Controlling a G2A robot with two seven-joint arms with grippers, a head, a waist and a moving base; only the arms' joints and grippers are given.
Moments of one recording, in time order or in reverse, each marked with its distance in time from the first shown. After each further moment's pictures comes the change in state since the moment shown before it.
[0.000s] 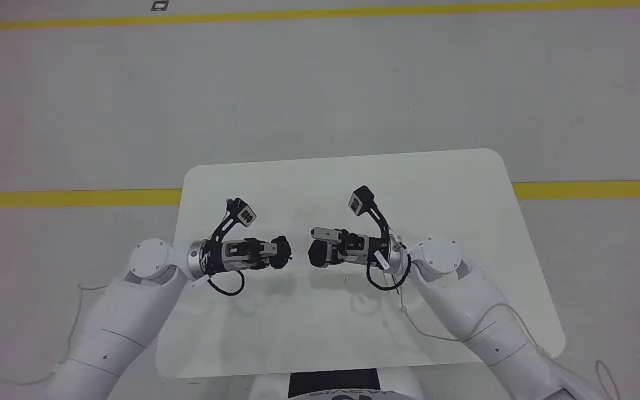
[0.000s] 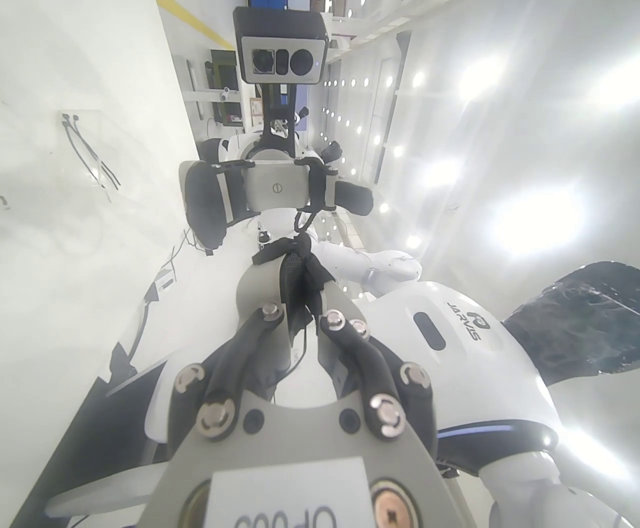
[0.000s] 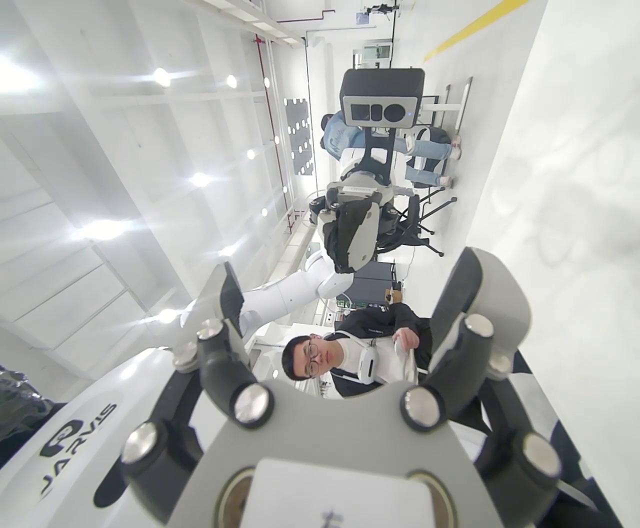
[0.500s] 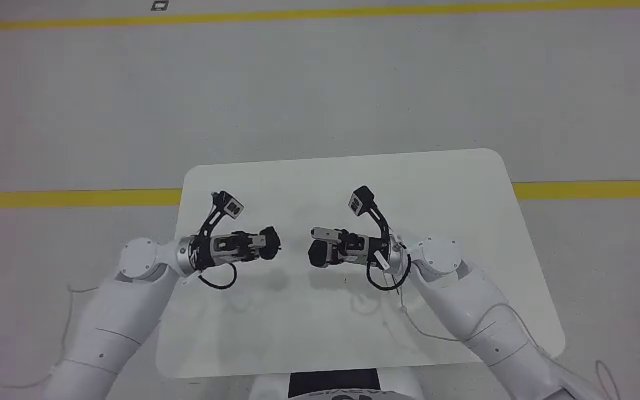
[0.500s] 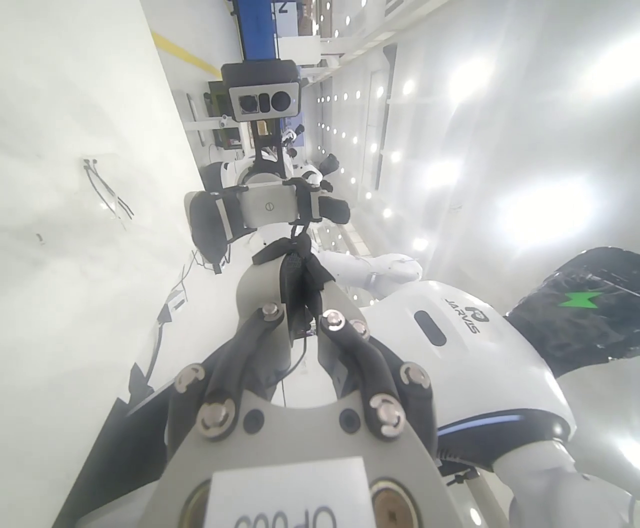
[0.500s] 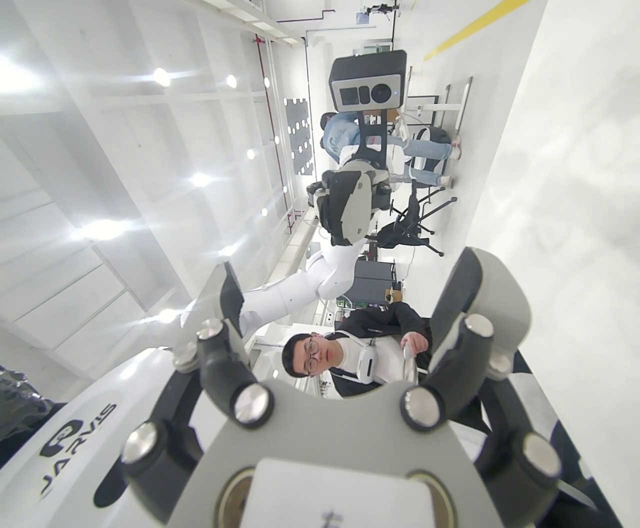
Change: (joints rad) left arm 0.019 -0.023 -0.106 0.029 0.023 -0.072 -0.044; right arm 0.000 0.000 0.000 0.000 0.000 0.000 0.000
